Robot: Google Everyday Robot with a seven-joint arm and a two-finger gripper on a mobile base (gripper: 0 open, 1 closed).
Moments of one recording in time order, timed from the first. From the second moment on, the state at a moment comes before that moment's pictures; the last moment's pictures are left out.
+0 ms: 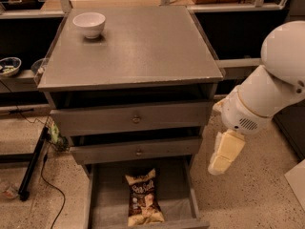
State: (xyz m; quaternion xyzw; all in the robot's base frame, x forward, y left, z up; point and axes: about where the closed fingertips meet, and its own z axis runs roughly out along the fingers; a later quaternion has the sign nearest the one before) arm 0.436 -0.157 0.815 -0.59 0.79 0.09 0.14
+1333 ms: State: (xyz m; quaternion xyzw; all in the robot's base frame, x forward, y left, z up) arm 0.443 -0.140 0.727 -0.58 0.79 0.15 0.13
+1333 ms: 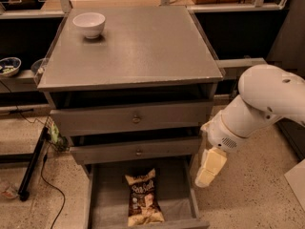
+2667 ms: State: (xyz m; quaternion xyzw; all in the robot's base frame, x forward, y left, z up) arm 0.510 -0.110 0.662 -0.57 0.79 0.18 0.12
